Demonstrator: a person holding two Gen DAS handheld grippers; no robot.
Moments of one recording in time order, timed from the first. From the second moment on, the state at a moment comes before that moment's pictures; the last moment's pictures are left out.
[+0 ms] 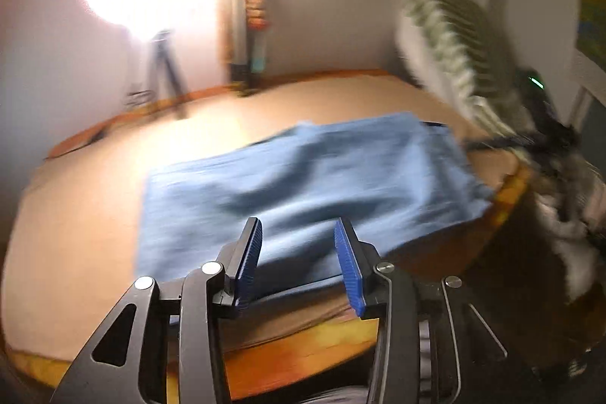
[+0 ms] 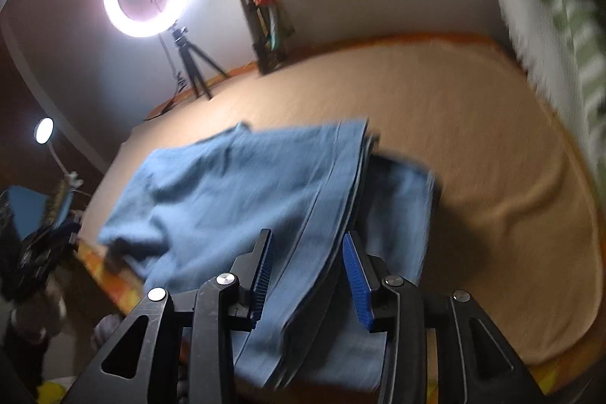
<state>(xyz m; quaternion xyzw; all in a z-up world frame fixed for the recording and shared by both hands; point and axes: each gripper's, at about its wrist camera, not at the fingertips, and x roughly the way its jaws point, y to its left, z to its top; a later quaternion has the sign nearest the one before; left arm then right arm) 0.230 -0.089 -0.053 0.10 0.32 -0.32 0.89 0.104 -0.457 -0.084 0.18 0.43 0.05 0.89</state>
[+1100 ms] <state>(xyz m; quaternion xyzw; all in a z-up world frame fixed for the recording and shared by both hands) 0.308 0.013 -0.141 0.04 0.41 -0.19 0.89 0.068 -0.422 -0.105 0.15 0.50 0.05 0.85</state>
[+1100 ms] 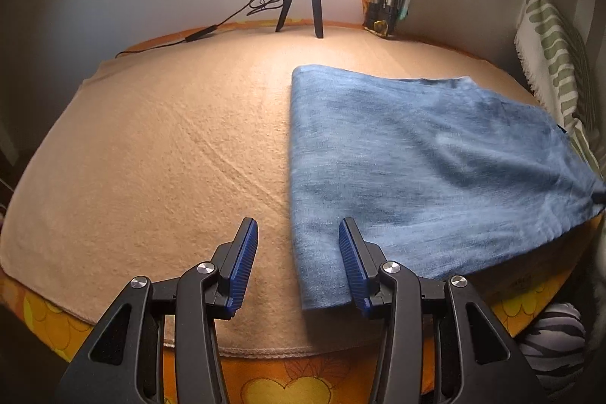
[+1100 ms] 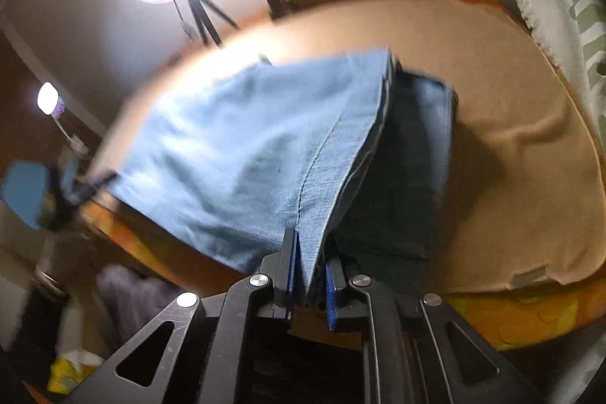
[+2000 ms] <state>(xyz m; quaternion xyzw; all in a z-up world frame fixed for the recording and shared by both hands) 0.286 0.002 -0.133 0.03 0.39 -0.19 0.90 0.201 -0.264 -0.084 -0.03 0.43 0.13 0.89</state>
